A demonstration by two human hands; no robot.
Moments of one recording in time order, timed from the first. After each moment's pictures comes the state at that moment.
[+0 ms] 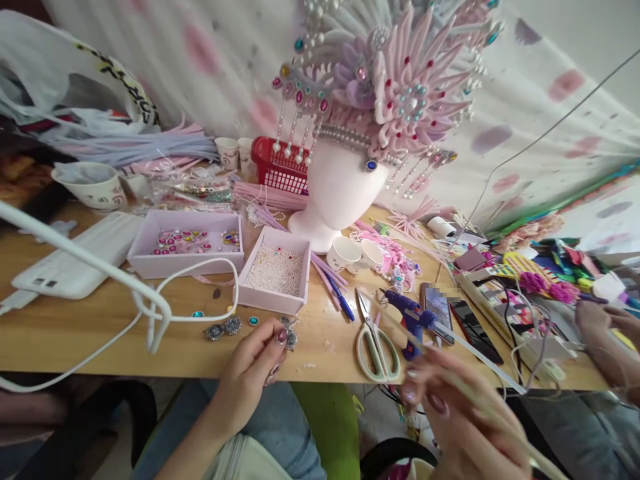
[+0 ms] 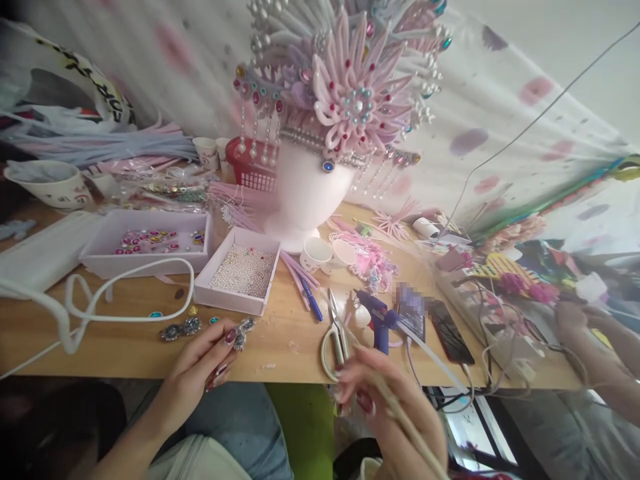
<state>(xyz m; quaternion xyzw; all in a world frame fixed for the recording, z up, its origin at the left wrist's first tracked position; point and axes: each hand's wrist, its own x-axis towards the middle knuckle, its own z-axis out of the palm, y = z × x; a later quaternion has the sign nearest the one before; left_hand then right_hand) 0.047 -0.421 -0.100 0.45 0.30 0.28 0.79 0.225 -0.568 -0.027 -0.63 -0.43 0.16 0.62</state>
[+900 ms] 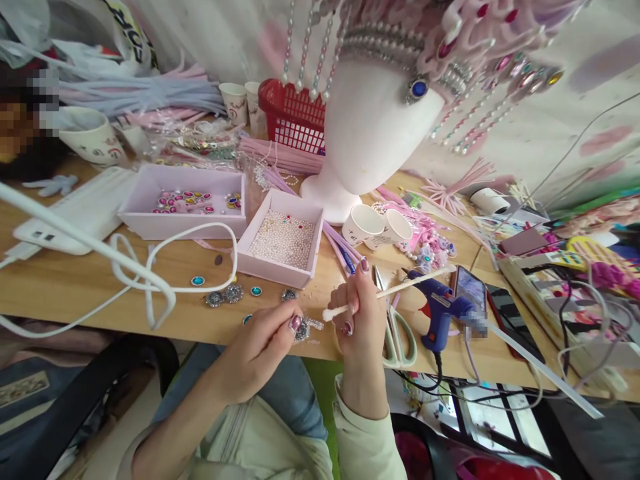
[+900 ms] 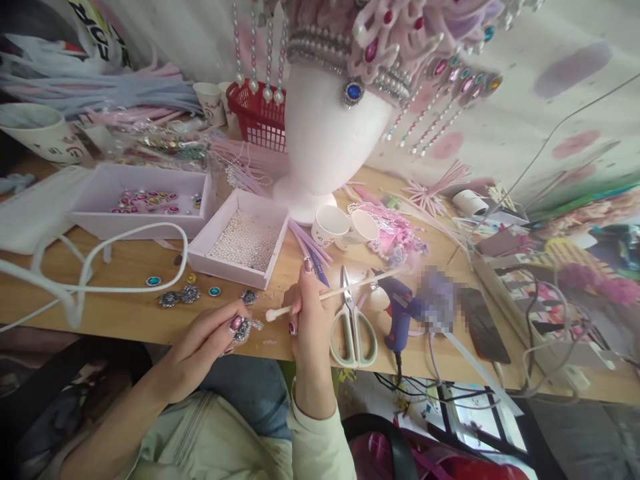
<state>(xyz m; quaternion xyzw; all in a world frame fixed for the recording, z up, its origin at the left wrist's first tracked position) 0.048 -0.417 -0.101 0.71 0.25 0.23 0.62 0.201 -0.448 -0.084 -0.49 -0.21 0.40 0.74</state>
